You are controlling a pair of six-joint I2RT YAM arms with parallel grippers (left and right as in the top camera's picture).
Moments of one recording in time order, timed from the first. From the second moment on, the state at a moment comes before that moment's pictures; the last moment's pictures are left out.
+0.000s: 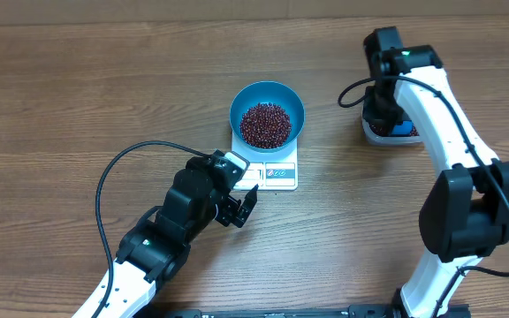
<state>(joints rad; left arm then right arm) -0.56 0.99 0.58 -0.19 0.02 0.06 0.11 1.97 1.71 -1.19 0.30 0.31</state>
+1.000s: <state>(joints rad) -0.56 0.99 0.58 -0.19 0.02 0.06 -0.14 1.97 1.71 -1.25 -0.31 -0.02</state>
